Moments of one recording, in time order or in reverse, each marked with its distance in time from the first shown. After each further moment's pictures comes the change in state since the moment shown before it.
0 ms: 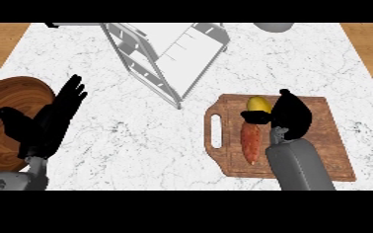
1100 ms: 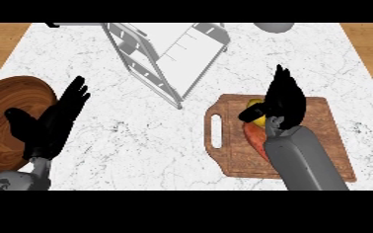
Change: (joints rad) left arm -0.009 0.040 -0.075 0.007 0.048 0.063 -0.026; right arm -0.116 -0.100 0.156 -0.090 -0.204 -0.047 0.096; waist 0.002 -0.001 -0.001
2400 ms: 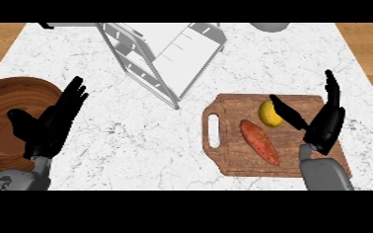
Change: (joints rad) left arm -0.011 0.011 -0.010 0.055 0.007 0.011 -0.051; right arm 0.262 -0.030 -0.216 0.088 -0.459 -0.868 -1.039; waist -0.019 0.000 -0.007
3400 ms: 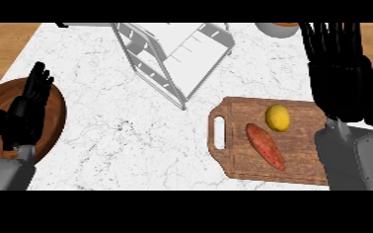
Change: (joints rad) left arm -0.055 0.028 0.104 0.103 -0.064 0.128 -0.169; right arm -0.223 -0.047 -0.058 -0.274 -0.934 0.935 -0.365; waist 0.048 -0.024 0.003
